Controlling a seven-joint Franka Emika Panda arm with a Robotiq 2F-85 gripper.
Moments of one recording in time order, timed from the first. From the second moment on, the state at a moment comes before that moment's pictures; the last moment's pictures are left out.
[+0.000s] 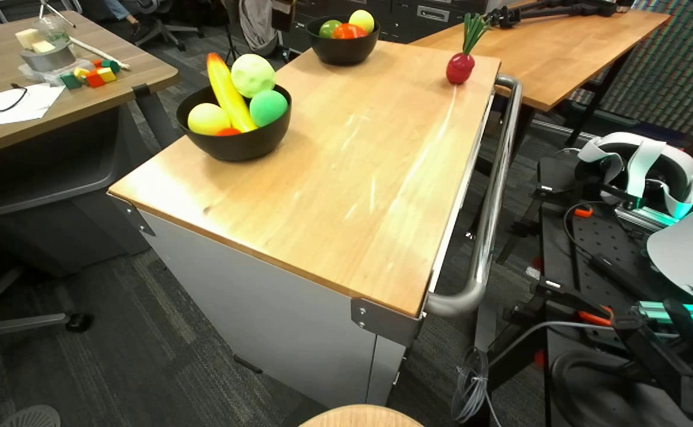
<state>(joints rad) 0.18 -0.03 0.07 -2.12 -0.41 2.40 0.19</state>
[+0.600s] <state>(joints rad) 0.12 -0.38 0.09 -2.36 -0.33 2.40 0.17</state>
